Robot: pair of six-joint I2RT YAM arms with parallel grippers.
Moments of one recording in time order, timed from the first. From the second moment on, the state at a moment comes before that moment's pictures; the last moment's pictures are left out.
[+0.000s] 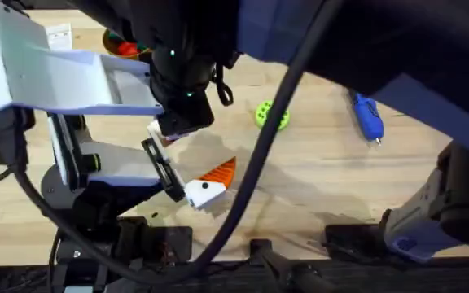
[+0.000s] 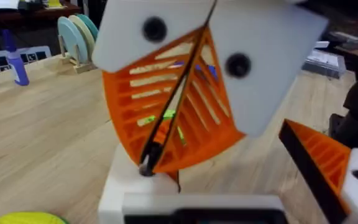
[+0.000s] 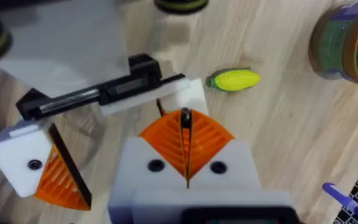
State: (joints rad) left arm 0.01 0.01 0.01 -0.11 1.03 -0.04; right arm 1.07 1.94 2.04 -1.29 -0.06 -0.84
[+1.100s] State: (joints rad) left arm 0.01 0.01 0.01 -0.11 1.05 -0.04; right arm 1.07 1.97 2.06 -1.29 -0.05 -0.82
